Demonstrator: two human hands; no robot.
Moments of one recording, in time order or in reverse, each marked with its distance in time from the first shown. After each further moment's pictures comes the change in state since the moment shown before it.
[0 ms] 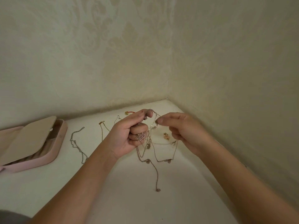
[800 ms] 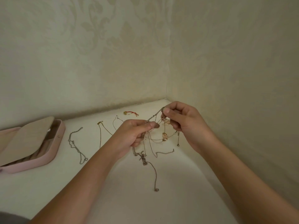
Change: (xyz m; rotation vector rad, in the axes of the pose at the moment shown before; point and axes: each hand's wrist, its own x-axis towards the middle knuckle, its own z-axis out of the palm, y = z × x) left_hand 0.006 -0.008 0.002 0.522 0.246 -0.033; right_hand 0.002 -0.002 -0.004 0.076 0.103 -0.205
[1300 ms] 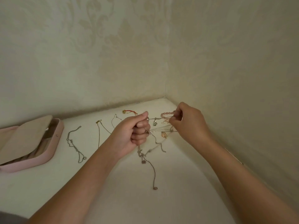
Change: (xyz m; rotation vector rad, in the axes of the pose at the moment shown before) left_hand 0.002 0.001 0.001 -0.434 -0.140 -0.023; right_hand 0.009 0.020 -0.014 -0.885 0.241 -0.028
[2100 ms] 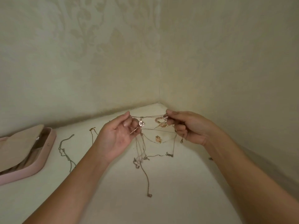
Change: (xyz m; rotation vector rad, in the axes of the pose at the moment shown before) left_hand 0.009 -0.004 -0.016 -0.188 -0.050 0.166; right_hand 0.013 0.010 -0.023 1.048 -0.513 0.388
